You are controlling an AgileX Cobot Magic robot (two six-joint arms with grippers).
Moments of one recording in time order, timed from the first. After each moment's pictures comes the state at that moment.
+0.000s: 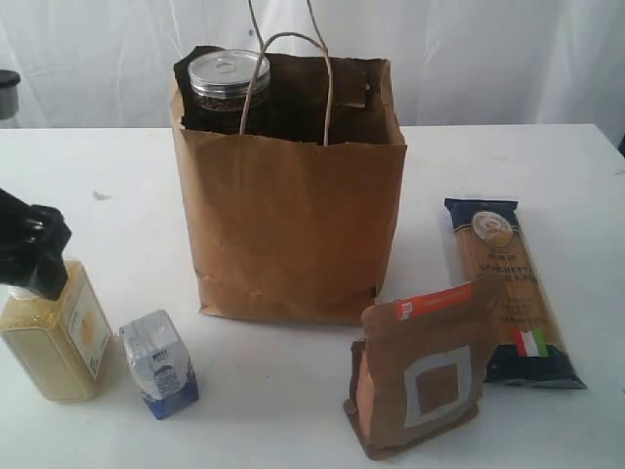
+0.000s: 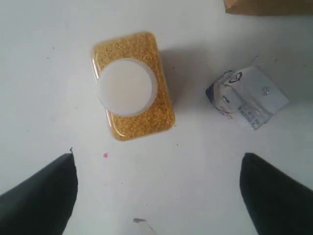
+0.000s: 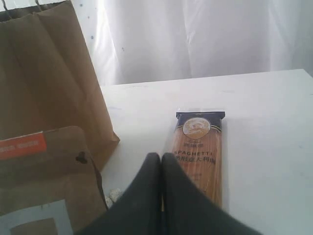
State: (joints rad) left arm -0.50 1.17 -1.07 0.11 1.23 -0.28; right arm 0.22 0.01 0.00 0.00 0.18 0.11
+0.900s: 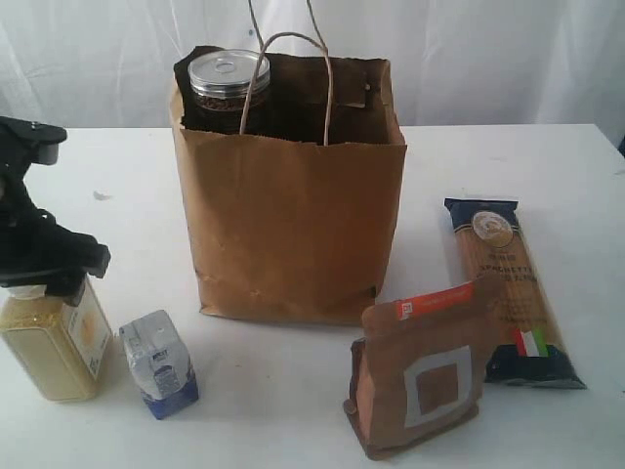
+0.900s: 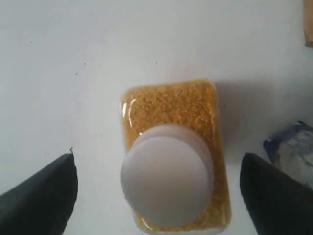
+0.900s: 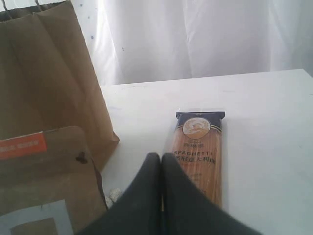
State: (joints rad) left arm -0.50 1.36 -0.97 0.31 1.03 -0.50; right arm 0.22 0.01 0.00 0.00 0.18 0.11
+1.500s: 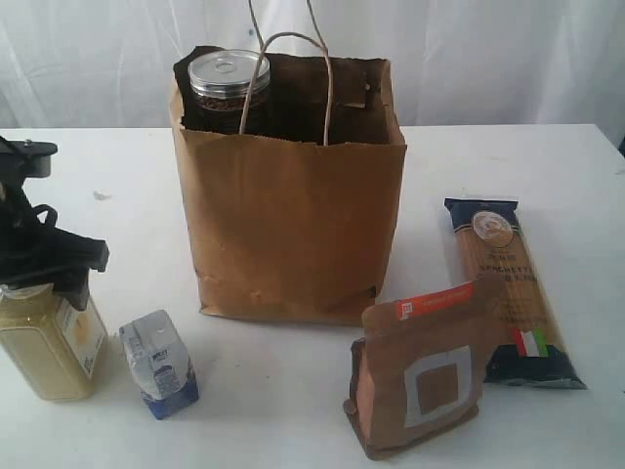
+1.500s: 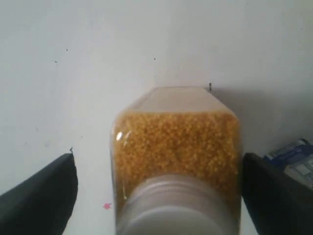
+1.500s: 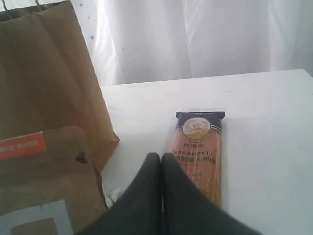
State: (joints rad) left arm -0.36 1.45 -0.97 0.16 0.95 -0.42; right arm 0.22 0.01 0.00 0.00 0.18 0.11
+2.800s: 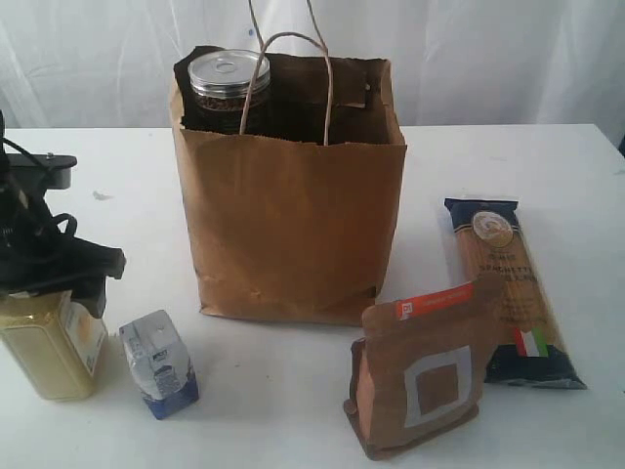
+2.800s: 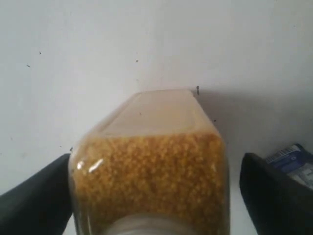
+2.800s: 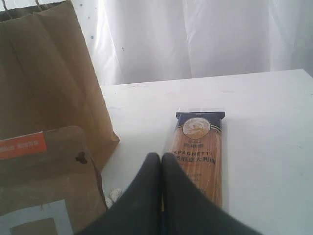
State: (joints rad) left arm -0.36 1.52 -0.97 0.12 0.91 -0.39; right arm 0.22 0.01 0.00 0.00 0.18 0.11
